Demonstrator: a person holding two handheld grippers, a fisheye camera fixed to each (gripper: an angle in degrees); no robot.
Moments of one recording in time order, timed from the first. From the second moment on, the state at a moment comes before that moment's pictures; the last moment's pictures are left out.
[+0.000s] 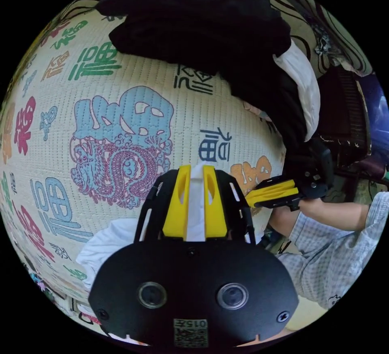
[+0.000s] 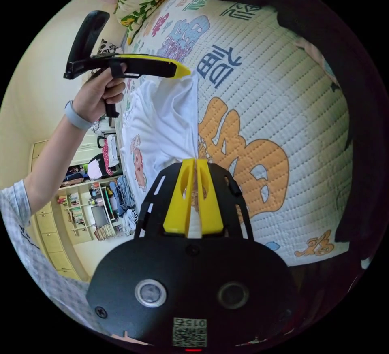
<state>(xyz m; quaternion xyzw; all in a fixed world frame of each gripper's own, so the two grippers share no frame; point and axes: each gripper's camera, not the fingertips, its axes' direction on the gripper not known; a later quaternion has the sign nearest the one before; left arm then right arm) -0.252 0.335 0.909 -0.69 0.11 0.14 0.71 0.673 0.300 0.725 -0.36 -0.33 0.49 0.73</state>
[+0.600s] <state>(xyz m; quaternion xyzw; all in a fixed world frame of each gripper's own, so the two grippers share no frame) -0.292 0.305 0.949 -0.65 0.17 0.04 0.74 0.685 0.280 0.739 -0.34 -0.34 0.52 0.70</state>
